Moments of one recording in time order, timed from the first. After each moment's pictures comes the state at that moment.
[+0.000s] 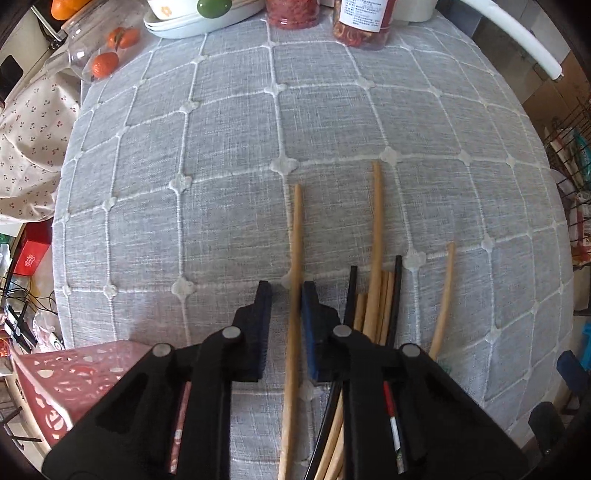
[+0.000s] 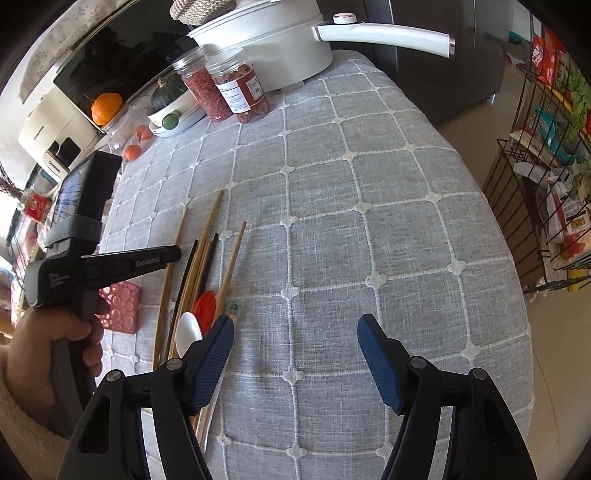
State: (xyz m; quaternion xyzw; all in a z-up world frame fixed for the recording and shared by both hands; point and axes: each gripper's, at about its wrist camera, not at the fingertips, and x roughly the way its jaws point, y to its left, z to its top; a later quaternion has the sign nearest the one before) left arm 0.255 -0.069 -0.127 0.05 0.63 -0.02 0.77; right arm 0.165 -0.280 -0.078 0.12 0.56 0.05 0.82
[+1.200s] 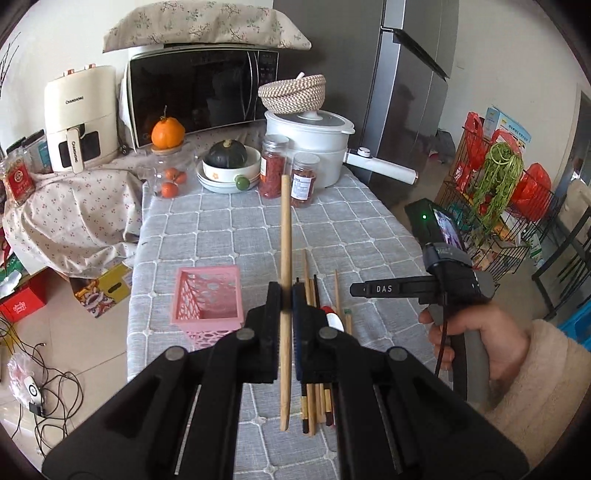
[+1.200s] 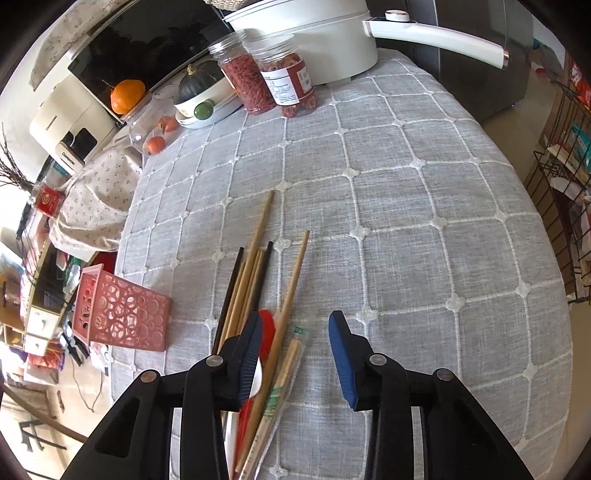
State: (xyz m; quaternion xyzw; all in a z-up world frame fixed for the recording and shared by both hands) left arm 0.068 0.000 0.033 -0.01 0.35 -0.13 0.93; right arm 0.195 -0.222 -0.087 0.13 0.56 0.09 0.82
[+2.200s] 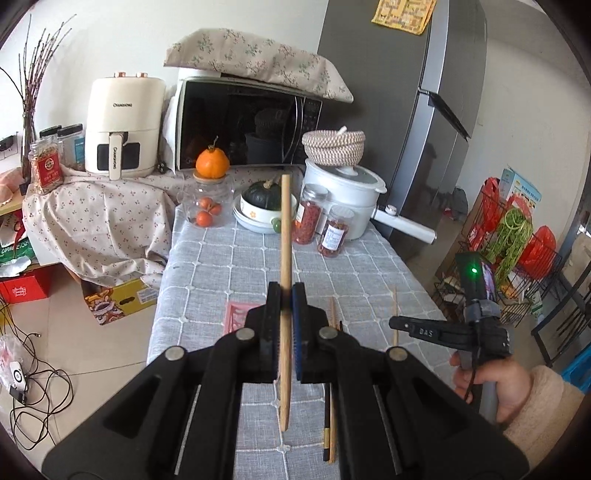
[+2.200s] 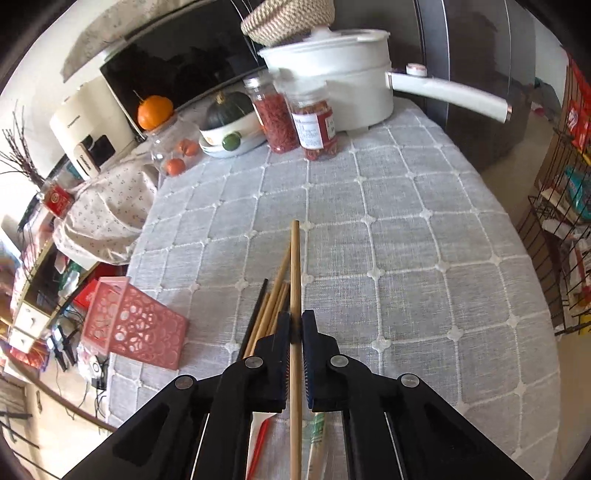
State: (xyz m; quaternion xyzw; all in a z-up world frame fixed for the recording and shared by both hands) left arm 0.056 0.060 0.053 -0.09 0.27 -0.09 0.96; right arm 0.176 -0.202 -0.048 0.09 0.48 0.09 0.87
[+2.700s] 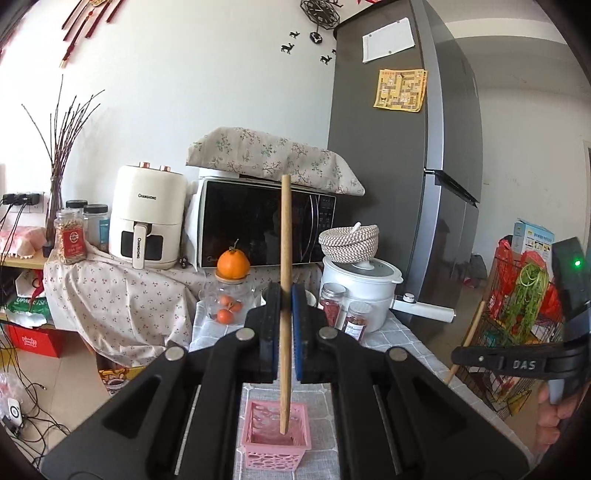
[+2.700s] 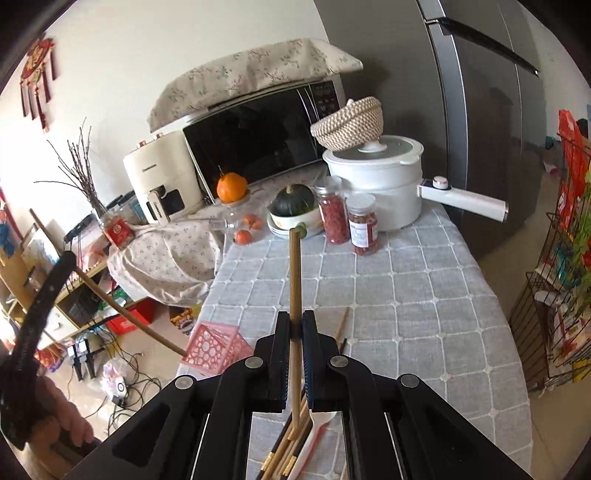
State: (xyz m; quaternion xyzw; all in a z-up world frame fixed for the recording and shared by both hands) left arm 0.060 0.063 0.065 -0.08 0.08 -0.03 0.99; right arm 0.110 -0.181 0.068 0.08 0.34 0.14 0.92
